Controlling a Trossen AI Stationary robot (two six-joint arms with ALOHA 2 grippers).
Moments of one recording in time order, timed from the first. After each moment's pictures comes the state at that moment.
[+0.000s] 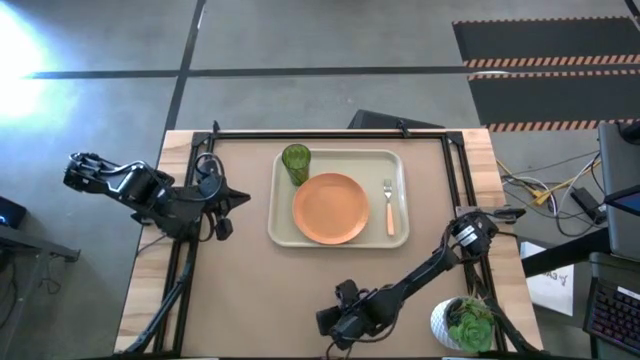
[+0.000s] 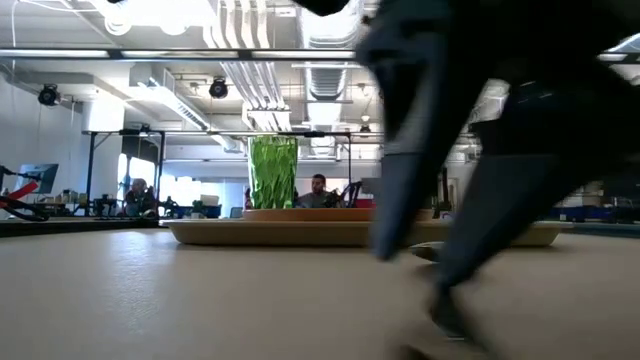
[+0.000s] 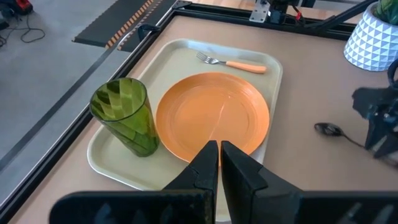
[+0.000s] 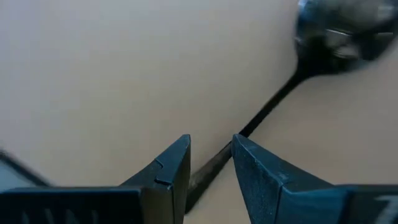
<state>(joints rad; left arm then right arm) -0.38 0.89 1.16 -0.96 -0.61 -0.44 0.61 2.22 1.68 -0.69 0.22 1.85</state>
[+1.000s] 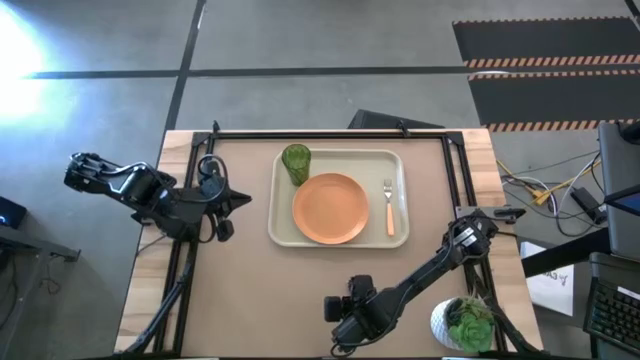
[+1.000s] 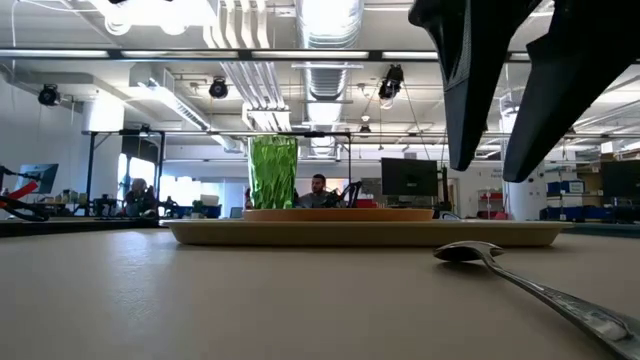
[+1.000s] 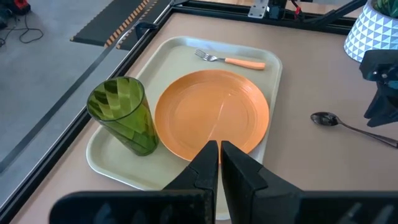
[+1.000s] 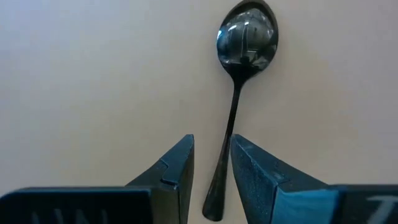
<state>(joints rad) -0.38 0.90 1.16 -0.96 -0.60 -0.43 0.62 2.23 1.89 -1.11 0.23 2.18</state>
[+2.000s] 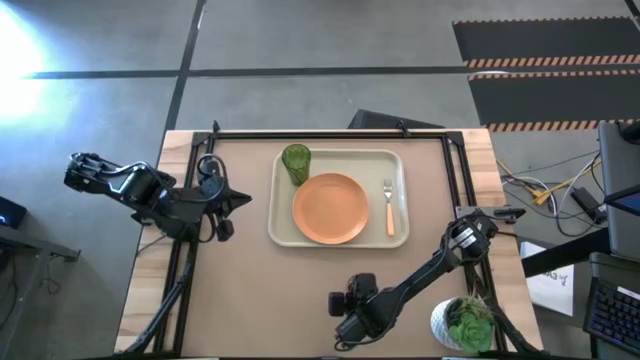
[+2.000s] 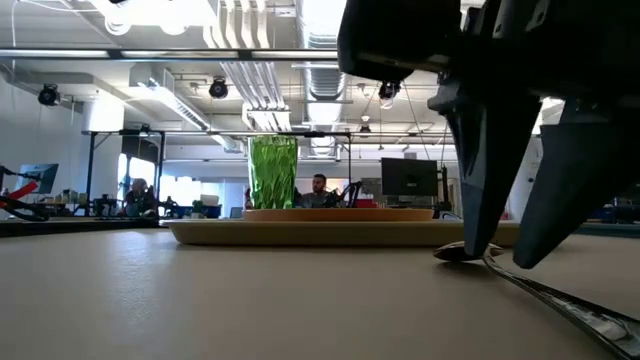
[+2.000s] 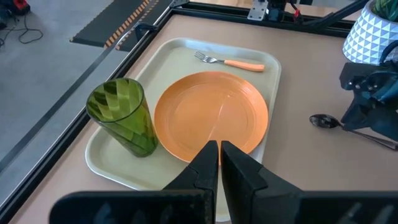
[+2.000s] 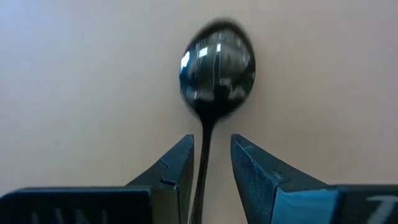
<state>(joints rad) -0.38 0.90 1.16 -0.95 -0.60 -0.43 0.62 2.24 1.73 -1.01 0.29 2.22</state>
